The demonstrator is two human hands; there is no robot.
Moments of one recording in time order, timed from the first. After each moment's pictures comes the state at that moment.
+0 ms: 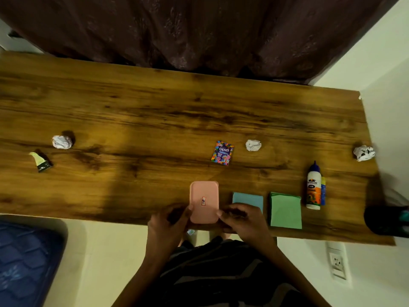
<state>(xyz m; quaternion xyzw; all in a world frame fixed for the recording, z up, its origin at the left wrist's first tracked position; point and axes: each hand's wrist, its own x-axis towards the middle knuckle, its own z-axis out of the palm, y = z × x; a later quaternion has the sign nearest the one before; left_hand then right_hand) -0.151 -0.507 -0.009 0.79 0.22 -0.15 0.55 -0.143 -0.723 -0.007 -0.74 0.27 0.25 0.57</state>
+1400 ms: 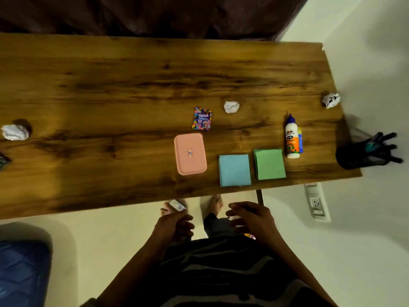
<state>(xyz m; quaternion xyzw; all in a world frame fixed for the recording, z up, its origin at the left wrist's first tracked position) -0.199 -0.494 -0.068 0.56 0.35 -0.49 0.57 -0.245 -0.729 0.003 -0.64 0.43 0.23 0.60</state>
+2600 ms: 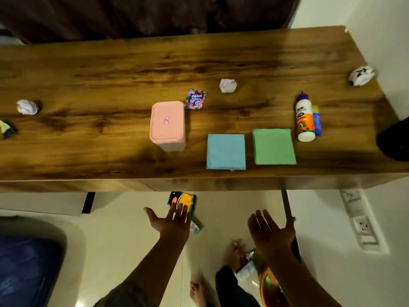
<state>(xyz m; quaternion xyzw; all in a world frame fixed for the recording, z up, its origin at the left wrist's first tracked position) -0.253 -0.577 -0.212 0.16 0.55 -0.08 0.82 -0.316 -0.824 -0.215 -0.10 0.55 -0.02 0.83</state>
